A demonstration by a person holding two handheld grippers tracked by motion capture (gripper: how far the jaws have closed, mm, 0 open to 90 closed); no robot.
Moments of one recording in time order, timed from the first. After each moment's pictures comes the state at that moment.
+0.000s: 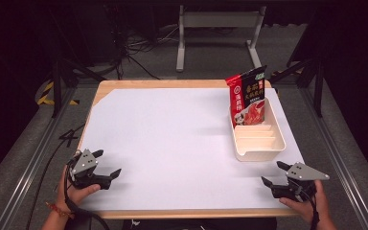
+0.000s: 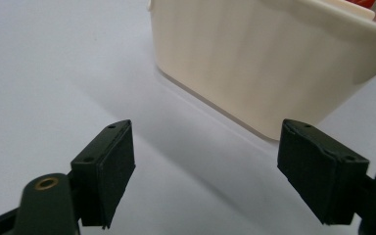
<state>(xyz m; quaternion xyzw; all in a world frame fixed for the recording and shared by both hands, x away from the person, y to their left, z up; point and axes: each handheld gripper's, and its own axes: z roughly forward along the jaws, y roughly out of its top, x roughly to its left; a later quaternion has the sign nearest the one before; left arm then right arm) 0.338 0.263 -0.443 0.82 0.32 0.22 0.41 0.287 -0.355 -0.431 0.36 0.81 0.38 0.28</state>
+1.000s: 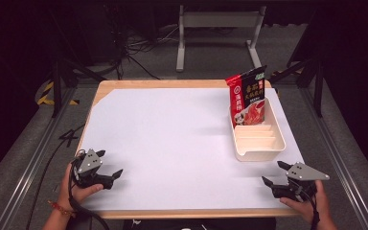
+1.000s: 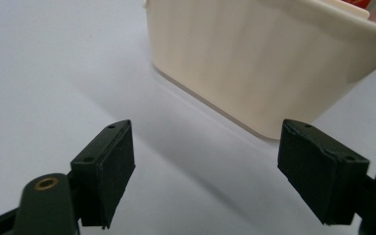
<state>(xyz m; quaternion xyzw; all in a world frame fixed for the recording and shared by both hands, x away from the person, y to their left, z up) 0.343 0.258 -0.448 0.83 0.32 0.22 0.39 0.287 -0.356 -0.432 0.36 0.81 0.37 0.28</state>
